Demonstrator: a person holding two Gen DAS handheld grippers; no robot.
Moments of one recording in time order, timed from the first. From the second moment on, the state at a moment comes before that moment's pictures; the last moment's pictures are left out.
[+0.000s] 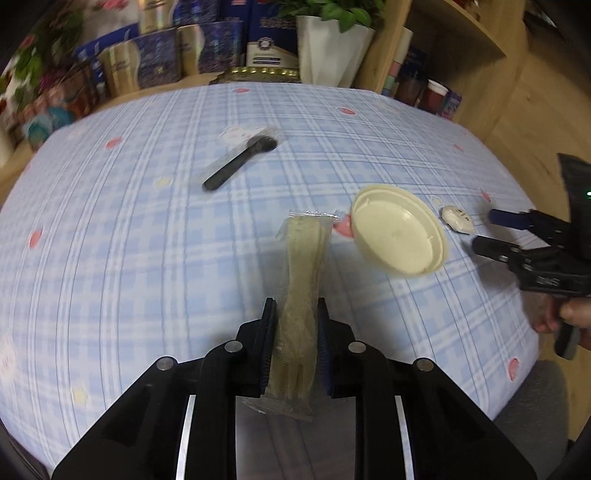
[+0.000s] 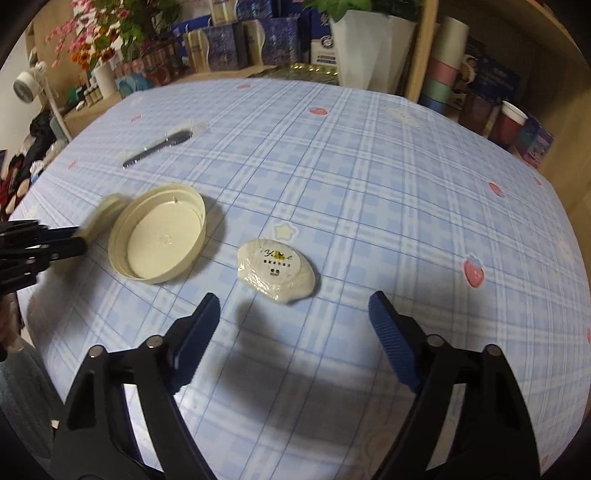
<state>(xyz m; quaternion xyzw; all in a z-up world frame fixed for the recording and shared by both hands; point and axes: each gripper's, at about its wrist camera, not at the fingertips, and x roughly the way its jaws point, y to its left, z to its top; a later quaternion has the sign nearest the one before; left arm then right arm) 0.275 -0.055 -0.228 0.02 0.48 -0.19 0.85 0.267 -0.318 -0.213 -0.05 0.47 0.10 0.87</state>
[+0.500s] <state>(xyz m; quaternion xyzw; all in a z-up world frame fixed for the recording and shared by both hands) 0.245 -0.032 -0.228 -0.03 0.48 -0.18 0.86 0.294 -0.305 -0.220 -0.06 0.48 0.14 0.86</state>
